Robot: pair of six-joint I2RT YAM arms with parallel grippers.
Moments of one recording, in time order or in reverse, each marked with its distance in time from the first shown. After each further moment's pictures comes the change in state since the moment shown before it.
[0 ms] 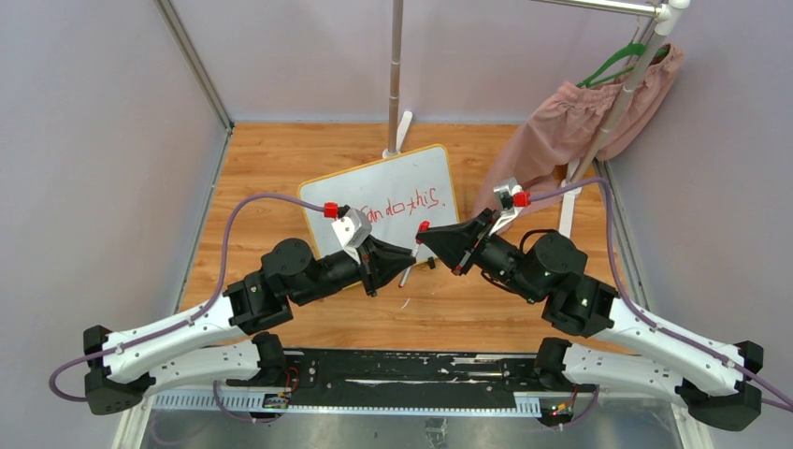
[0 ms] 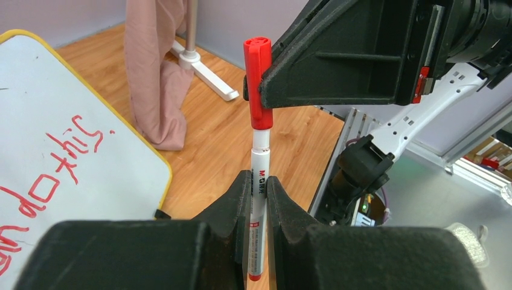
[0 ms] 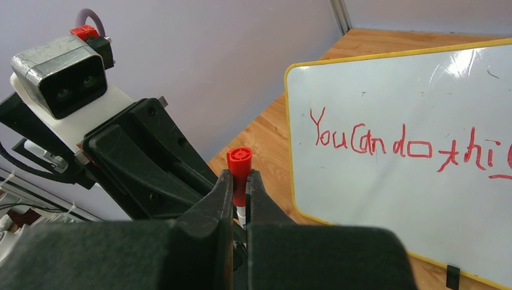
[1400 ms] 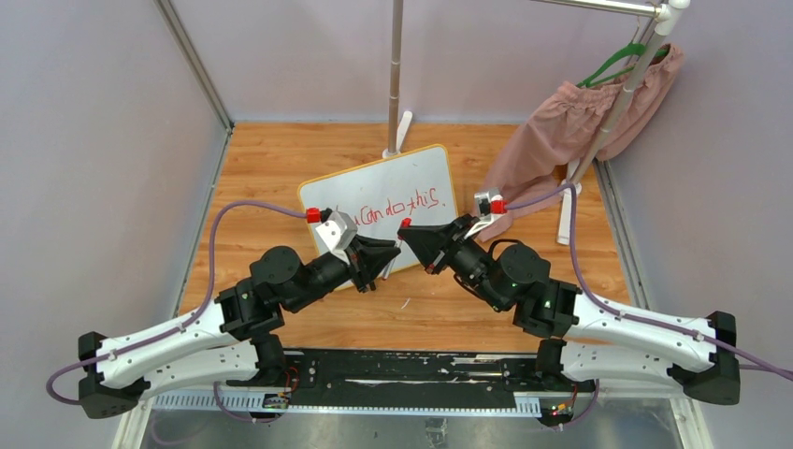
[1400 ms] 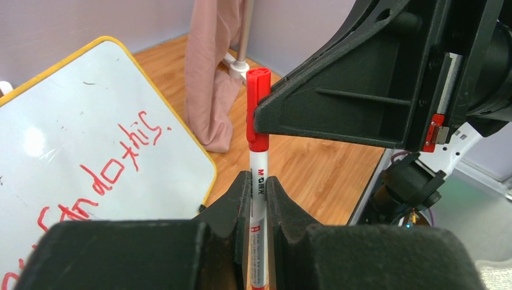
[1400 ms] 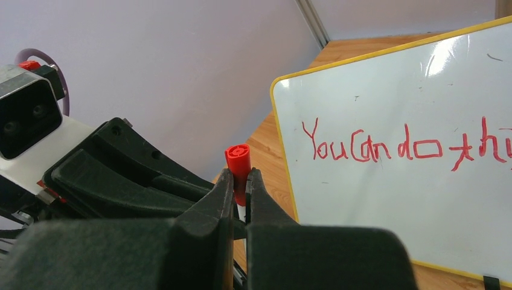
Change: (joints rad) left arm -0.007 -0.077 -0.048 0.010 -0.168 0.068; right arm 0.144 0.142 -0.061 0.212 0.276 0.042
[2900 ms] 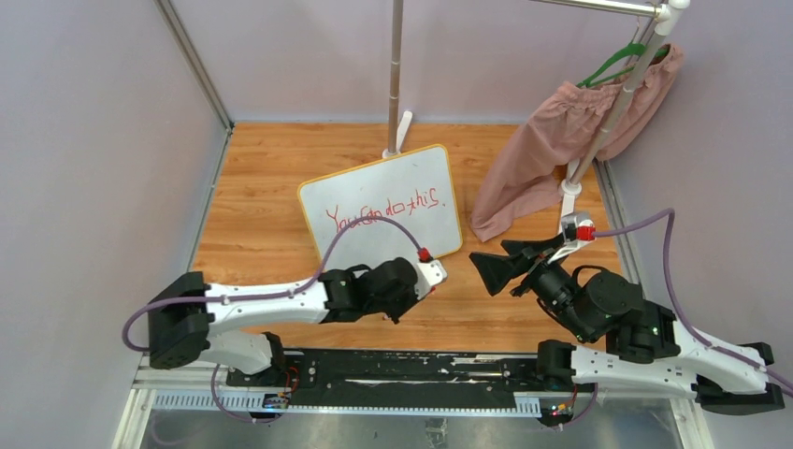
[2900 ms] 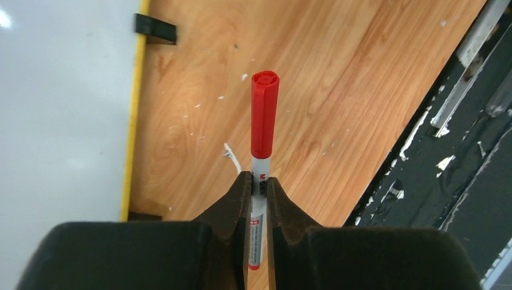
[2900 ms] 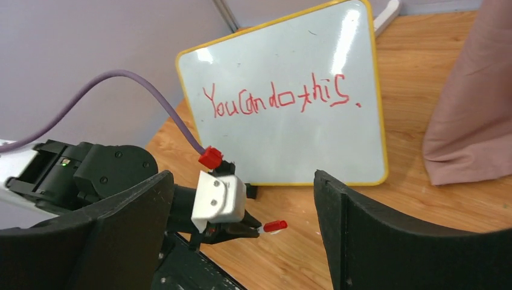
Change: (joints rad) left arm -0.046 0.526 0.000 -0.272 0.051 0.089; right arm 0.096 -0.477 0.027 -0.615 0.284 -0.060
